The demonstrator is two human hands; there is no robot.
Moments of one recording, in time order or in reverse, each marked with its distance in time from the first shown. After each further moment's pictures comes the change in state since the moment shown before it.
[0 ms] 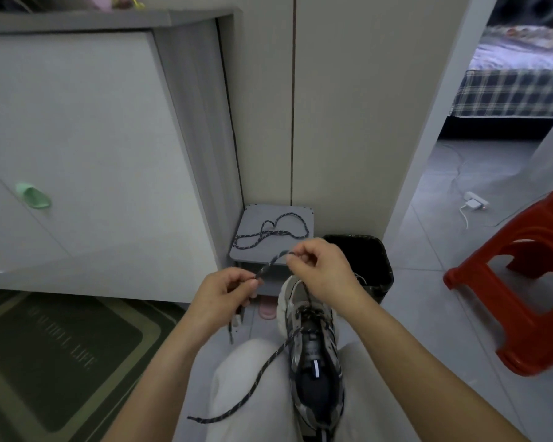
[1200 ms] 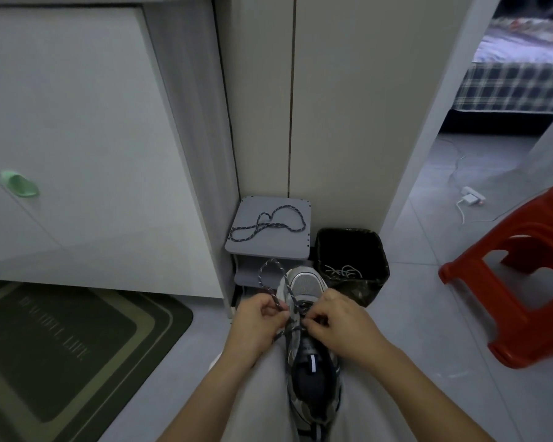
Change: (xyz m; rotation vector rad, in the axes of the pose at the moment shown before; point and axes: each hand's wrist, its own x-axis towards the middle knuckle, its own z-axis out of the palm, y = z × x) left_hand -0.008 -0.031 0.079 -0.097 0.040 -0.185; right_hand -0.052 0.071 -0.003 -0.568 -0.268 -0.061
